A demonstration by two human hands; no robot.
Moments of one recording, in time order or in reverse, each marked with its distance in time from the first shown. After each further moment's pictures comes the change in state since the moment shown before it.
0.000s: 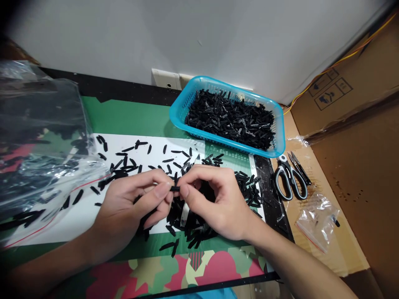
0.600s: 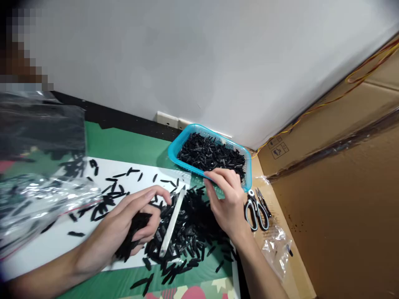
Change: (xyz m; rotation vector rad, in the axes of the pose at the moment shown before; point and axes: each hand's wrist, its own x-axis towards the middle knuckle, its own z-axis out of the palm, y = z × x) left_hand 0.010 0.003 -0.005 -0.341 0.001 -0.137; right_hand 0.021 0.013 -0.048 -0.891 0.401 -0.419
